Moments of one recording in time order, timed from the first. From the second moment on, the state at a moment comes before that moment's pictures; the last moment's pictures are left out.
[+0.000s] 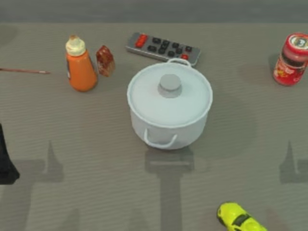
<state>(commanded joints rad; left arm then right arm) 0.00 0.00 0.00 0.00 0.00 0.00 0.00 0.00 0.00 0.00 0.00 0.00</state>
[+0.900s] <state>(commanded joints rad) 0.00 0.00 0.00 0.00 0.00 0.00 -0.08 0.67 0.75 -0.45 0.01 0.06</state>
